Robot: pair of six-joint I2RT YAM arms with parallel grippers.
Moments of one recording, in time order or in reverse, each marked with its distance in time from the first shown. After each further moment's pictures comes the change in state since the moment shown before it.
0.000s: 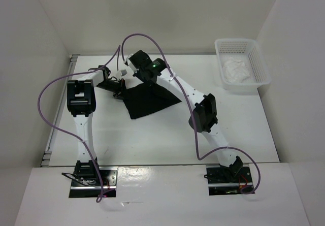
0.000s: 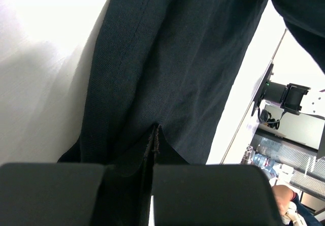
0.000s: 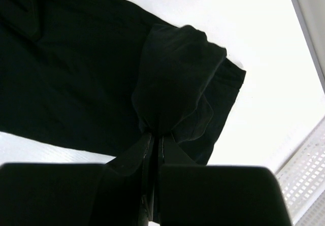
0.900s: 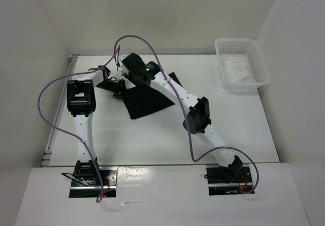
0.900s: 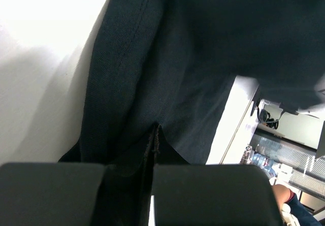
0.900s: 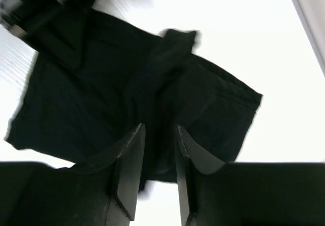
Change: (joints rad) left arm 0.002 -0.001 -0.005 0.002 0.006 0.001; right arm 0.048 0.093 0.147 0.006 -0.017 0.049
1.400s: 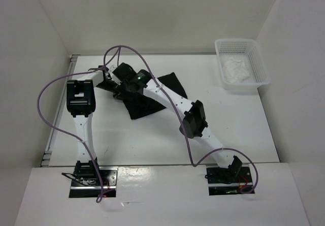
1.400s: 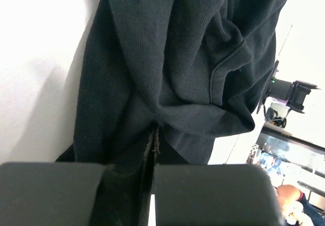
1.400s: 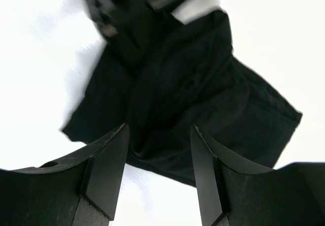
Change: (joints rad) left arm 0.000 -0.017 -0.018 0.001 -0.011 0.021; right arm 0.094 0.039 0.016 -0.005 -0.055 0.010
